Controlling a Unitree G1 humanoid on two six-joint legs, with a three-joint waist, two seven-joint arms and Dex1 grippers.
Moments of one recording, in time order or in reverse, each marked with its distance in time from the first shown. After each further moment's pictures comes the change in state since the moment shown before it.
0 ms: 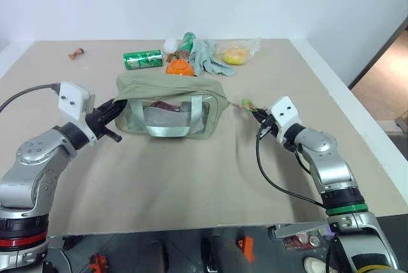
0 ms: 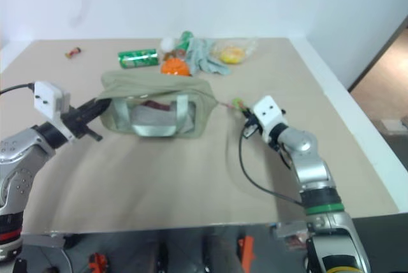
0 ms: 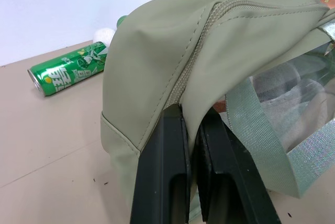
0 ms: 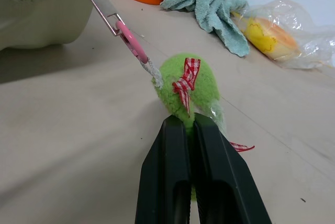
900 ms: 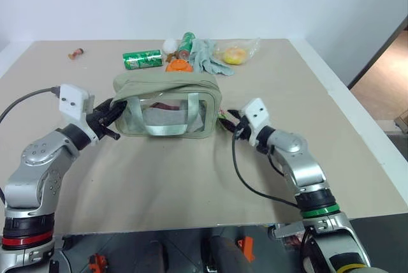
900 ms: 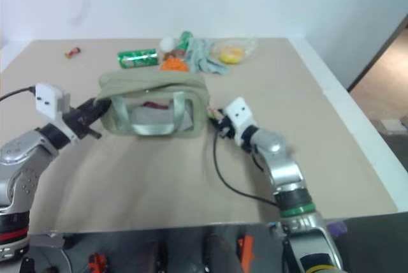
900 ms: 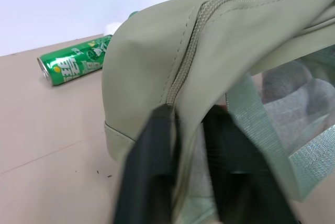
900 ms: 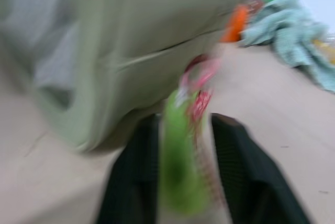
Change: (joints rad) left arm -0.009 -0.036 0.010 0.032 0.013 0.000 0.000; right arm -0.024 0.160 0.025 -0.154 0.072 0.151 0.045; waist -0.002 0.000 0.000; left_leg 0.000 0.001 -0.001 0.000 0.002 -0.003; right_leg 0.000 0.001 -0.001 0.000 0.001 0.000
